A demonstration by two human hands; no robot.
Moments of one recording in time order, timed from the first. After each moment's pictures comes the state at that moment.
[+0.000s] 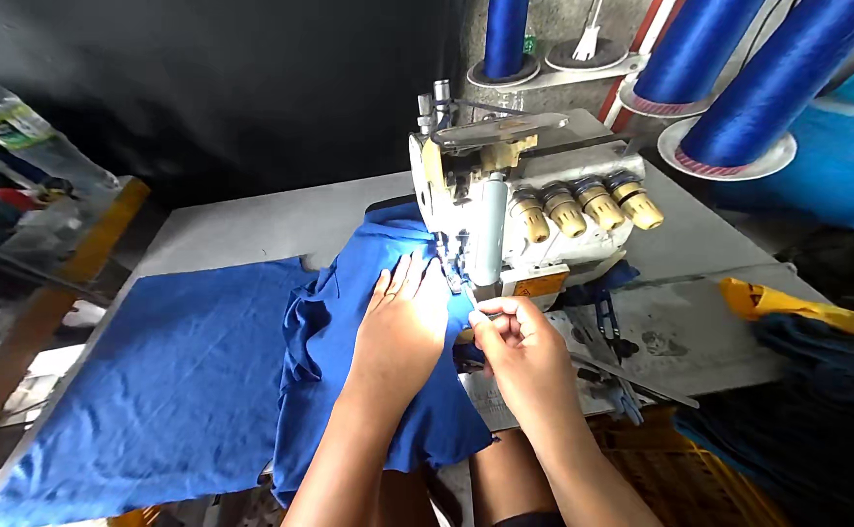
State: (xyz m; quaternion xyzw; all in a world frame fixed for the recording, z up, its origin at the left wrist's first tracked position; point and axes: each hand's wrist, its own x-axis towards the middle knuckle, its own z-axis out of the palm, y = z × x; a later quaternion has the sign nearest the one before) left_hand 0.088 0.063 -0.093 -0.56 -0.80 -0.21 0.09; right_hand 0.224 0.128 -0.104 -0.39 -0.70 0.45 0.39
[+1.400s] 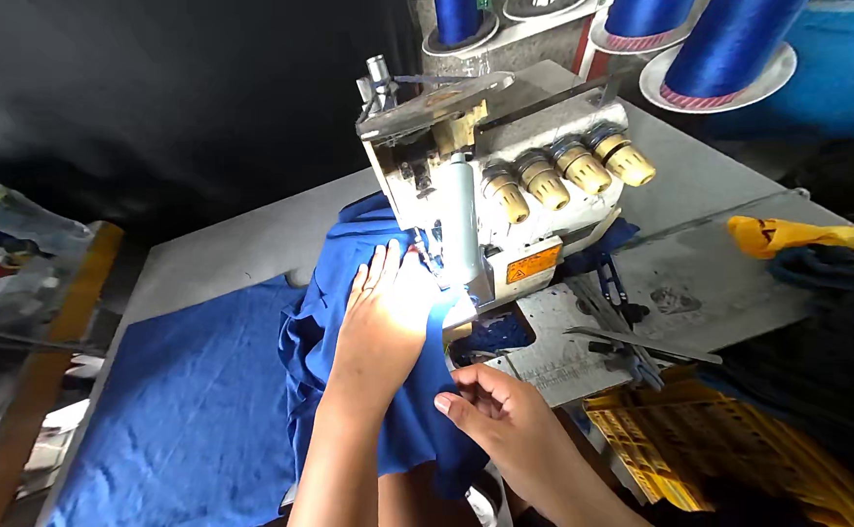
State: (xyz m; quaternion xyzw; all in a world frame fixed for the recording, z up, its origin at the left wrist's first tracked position) left_hand 0.068 0.067 -0.086 -0.57 -0.79 -0.20 0.05; right_hand 0.246 0.087 -0.130 -0.28 -0.66 0.64 0.27
